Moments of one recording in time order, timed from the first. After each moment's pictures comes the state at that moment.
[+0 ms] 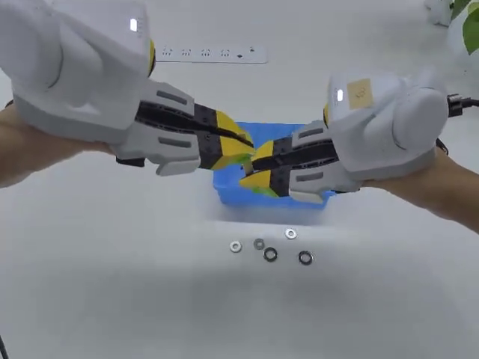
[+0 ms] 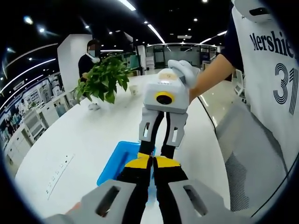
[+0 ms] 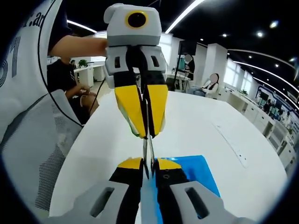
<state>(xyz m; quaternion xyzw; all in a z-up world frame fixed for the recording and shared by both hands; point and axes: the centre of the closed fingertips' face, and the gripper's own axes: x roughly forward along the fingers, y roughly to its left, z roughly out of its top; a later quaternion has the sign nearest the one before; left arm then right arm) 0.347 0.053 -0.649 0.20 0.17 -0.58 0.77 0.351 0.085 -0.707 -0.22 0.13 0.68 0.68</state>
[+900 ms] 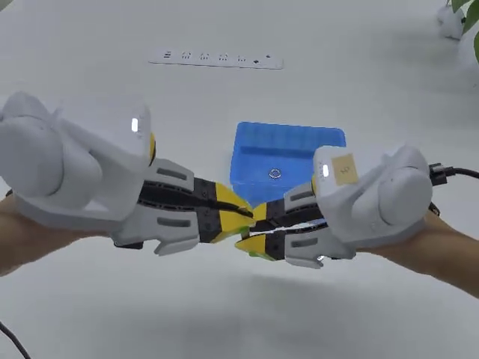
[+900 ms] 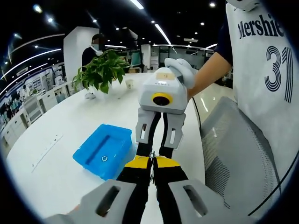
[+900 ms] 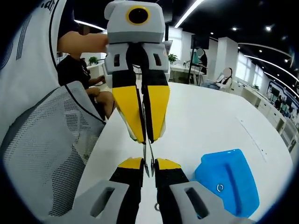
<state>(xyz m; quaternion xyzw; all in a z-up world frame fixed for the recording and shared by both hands) 0.278 0.061 -0.685 0.16 0.20 -0.56 0.79 0.275 0.096 -0.745 -0.23 0.16 0.72 0.64</state>
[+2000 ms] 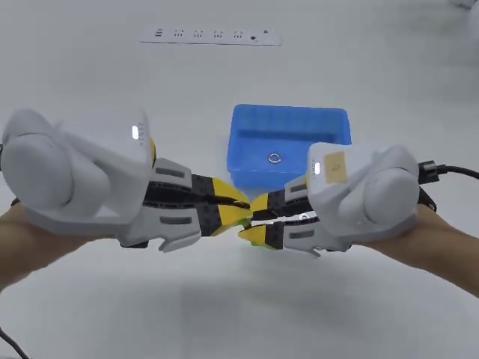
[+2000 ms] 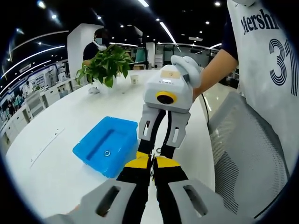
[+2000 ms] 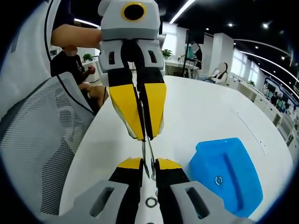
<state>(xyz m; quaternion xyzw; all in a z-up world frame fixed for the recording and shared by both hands) 0.299 0.065 -0.708 0.16 0.21 -0.55 0.79 0.299 0.094 -0.770 -0.24 0.18 0.69 0.66</state>
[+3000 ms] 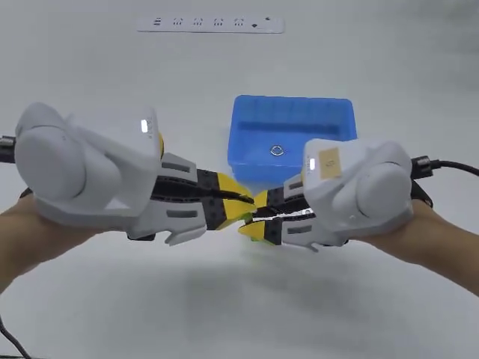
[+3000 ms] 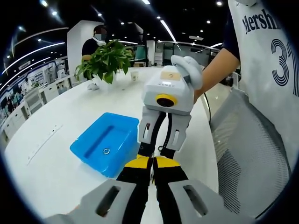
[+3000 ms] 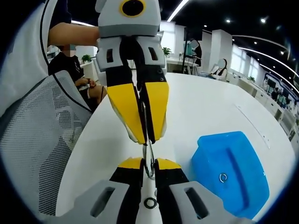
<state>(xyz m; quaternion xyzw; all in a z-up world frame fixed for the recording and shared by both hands) 0.307 0.063 -0.719 0.15 0.23 -0.55 0.79 0.304 0.096 -0.782 -0.23 0.19 0.69 0.65</state>
